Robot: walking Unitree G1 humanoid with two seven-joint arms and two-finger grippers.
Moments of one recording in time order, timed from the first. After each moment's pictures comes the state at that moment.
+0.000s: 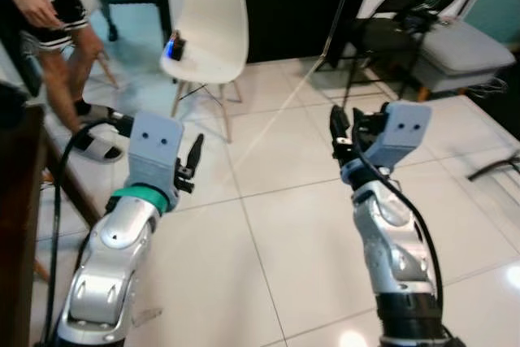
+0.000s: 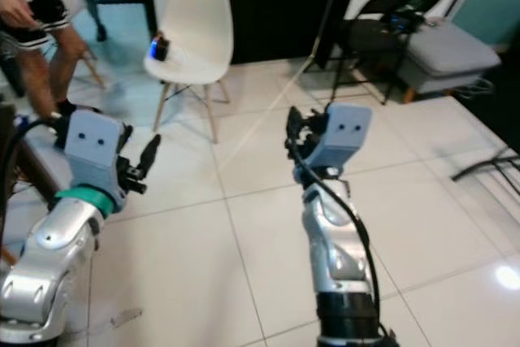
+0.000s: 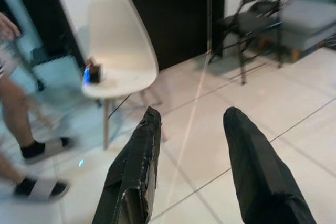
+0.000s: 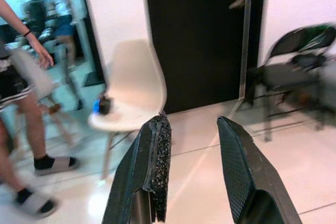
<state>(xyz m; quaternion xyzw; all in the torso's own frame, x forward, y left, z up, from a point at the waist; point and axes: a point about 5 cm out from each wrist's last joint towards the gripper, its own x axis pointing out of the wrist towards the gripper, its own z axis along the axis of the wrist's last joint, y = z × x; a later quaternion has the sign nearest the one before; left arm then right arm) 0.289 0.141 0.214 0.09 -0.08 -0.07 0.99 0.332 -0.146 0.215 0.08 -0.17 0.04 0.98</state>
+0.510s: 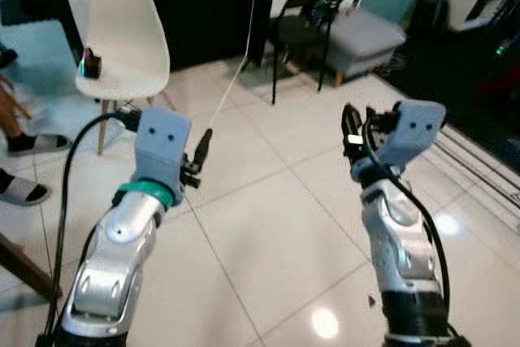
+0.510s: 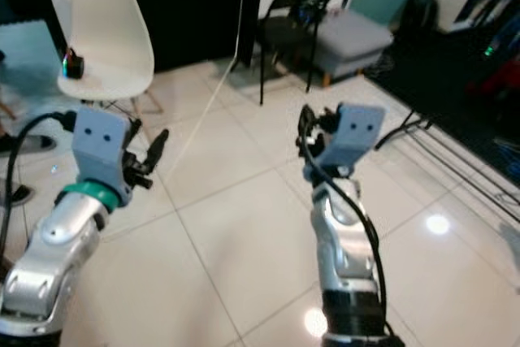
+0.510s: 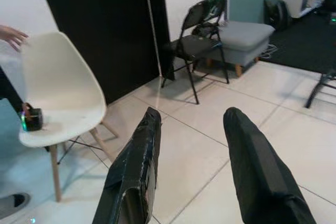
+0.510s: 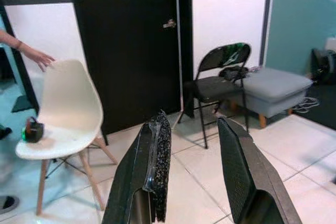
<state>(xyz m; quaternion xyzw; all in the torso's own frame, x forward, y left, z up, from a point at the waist) 0.290 0.140 0.215 0.09 -0.09 -0.07 0.99 0.332 -0.148 0.214 0.08 -0.17 0.03 0.98</state>
